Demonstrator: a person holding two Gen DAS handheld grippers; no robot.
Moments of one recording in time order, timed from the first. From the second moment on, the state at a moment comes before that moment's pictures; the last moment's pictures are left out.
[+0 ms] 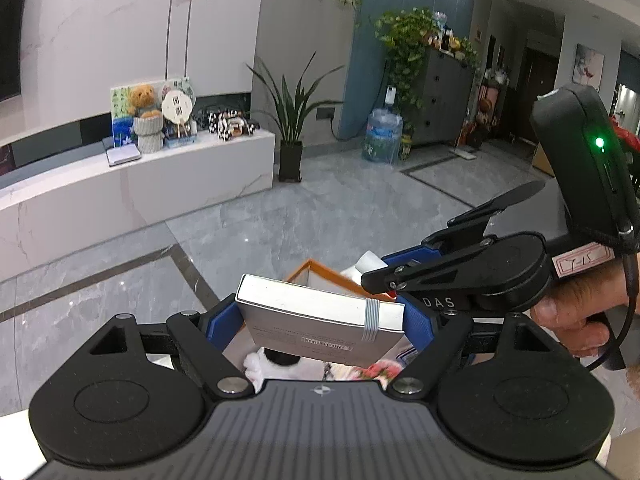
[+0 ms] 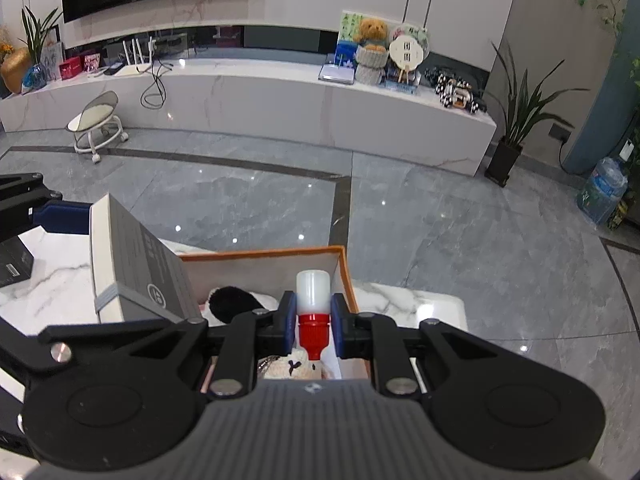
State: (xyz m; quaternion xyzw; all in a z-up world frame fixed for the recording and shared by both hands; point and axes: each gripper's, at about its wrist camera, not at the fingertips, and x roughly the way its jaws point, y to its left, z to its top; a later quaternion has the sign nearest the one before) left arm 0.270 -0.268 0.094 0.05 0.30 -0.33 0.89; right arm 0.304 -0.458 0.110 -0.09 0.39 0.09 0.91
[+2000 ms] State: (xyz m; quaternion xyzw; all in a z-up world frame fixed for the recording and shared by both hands) left arm 0.286 -0.259 0.055 0.09 0.33 -0.31 0.89; right arm 0.333 -0.440 0.053 -0.10 0.45 0.10 0.88
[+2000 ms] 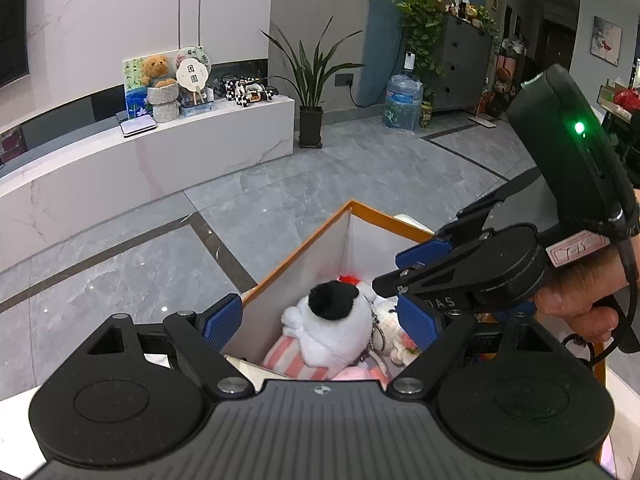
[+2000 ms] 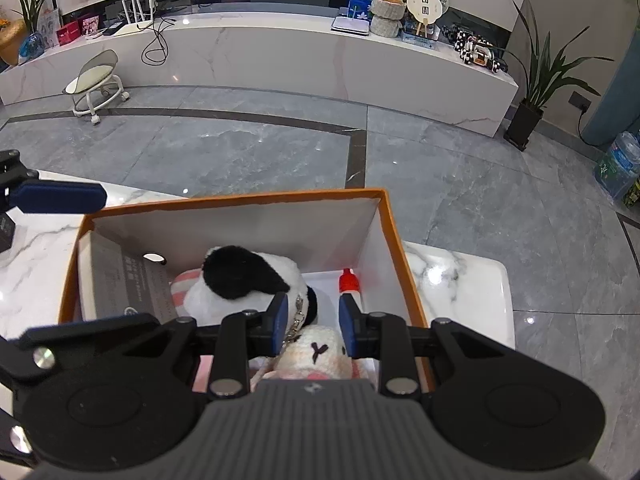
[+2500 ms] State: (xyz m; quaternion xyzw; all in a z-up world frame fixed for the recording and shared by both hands) left arm 0.272 -0.257 0.083 0.09 0.32 -0.31 0.89; right arm 0.311 -0.442 0.080 -0.10 0.44 0.09 0.89
